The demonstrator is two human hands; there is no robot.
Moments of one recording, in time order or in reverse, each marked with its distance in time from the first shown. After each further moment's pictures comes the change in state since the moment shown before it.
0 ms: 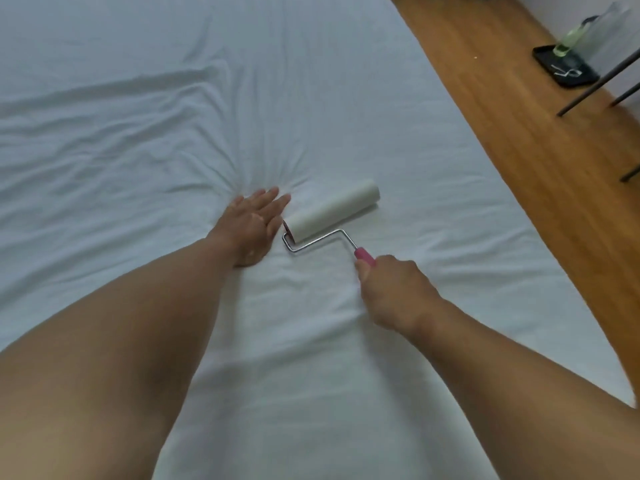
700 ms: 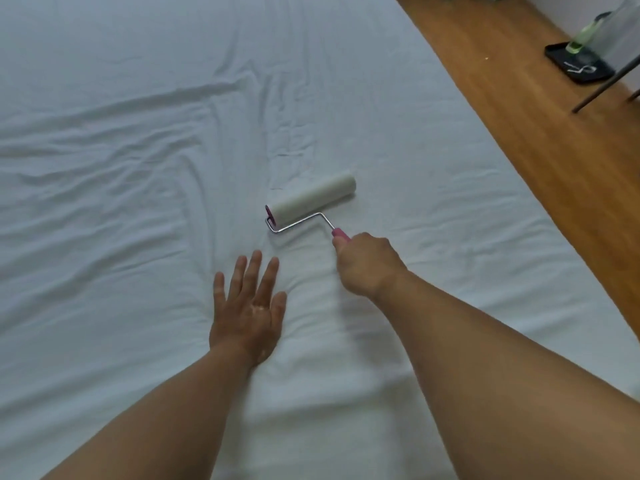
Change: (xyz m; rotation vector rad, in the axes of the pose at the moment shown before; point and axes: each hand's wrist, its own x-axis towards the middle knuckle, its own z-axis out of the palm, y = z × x) left_hand -0.165 0.025 0.054 -0.014 0.041 -0.308; right_hand -0.003 -0.068 0.016 0.209 0.010 -0.010
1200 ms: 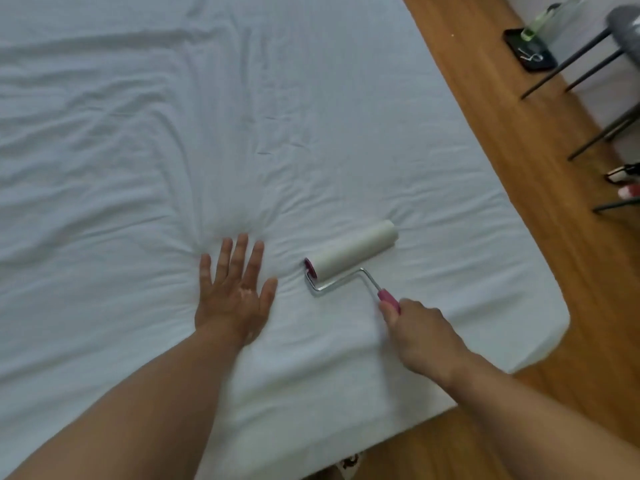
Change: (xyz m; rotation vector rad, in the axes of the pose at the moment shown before) left_hand -0.023 -0.019 0.012 0.018 -0.019 0.061; right_hand -0.127 0.079 0.022 -0.143 -0.103 0.304
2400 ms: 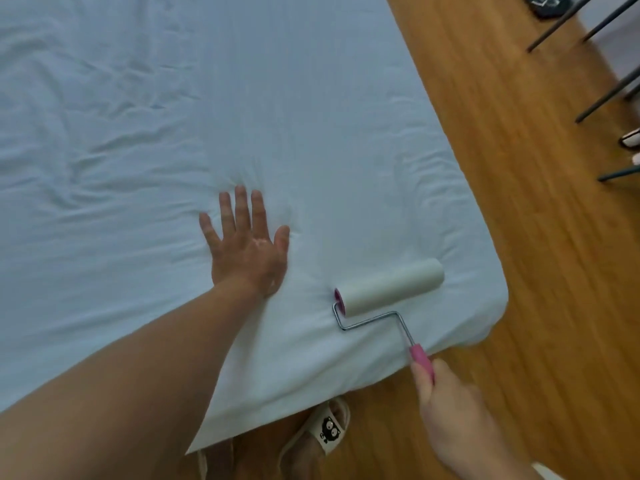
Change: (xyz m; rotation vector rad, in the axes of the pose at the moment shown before) left_hand 0.027 0.209 0.002 0.010 0.011 -0.156; right_hand -0.041 0.214 -0.008 0.144 -0.117 0.186
